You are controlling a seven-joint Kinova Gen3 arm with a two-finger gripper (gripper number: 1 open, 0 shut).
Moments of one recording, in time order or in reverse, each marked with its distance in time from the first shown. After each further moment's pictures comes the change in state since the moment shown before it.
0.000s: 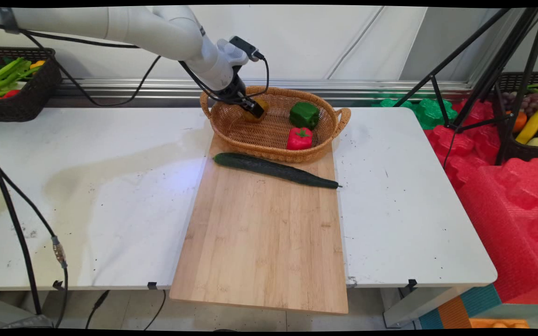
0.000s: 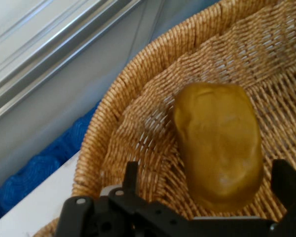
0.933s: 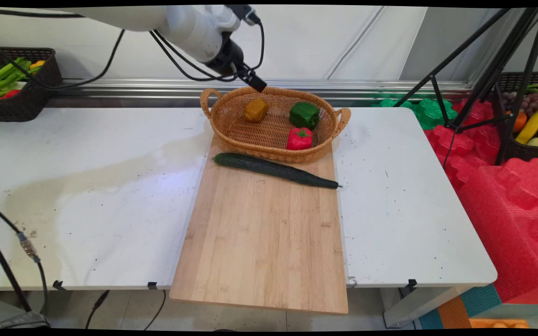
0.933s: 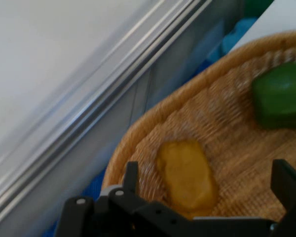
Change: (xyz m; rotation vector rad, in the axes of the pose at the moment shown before) arm 0.008 0.010 -0.104 -0.006 0.177 0.146
